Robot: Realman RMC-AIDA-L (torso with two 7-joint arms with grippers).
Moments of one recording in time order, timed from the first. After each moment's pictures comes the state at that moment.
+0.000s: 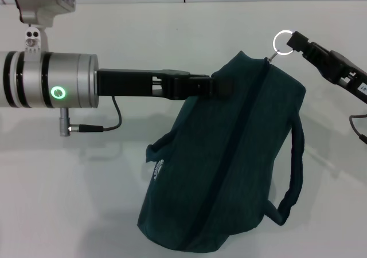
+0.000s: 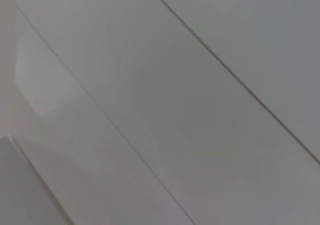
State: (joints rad) left arm -0.64 -2.09 0.95 0.65 1.72 1.69 -2.00; right arm 0.49 2.02 -1.46 -0.23 -0.65 -1.53 1.32
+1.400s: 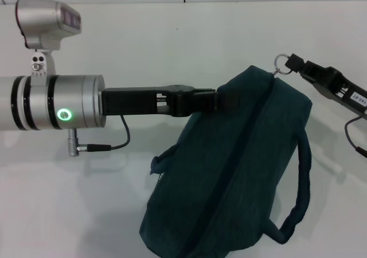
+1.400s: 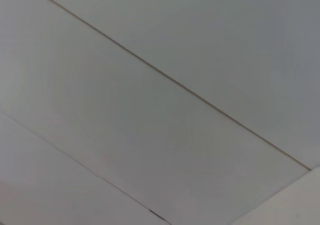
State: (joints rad) left arm -0.64 -2.09 0.96 0.50 1.66 1.71 -1.88; right arm 0.48 2.01 -1.48 -0.21 -0.66 -1.36 1.57
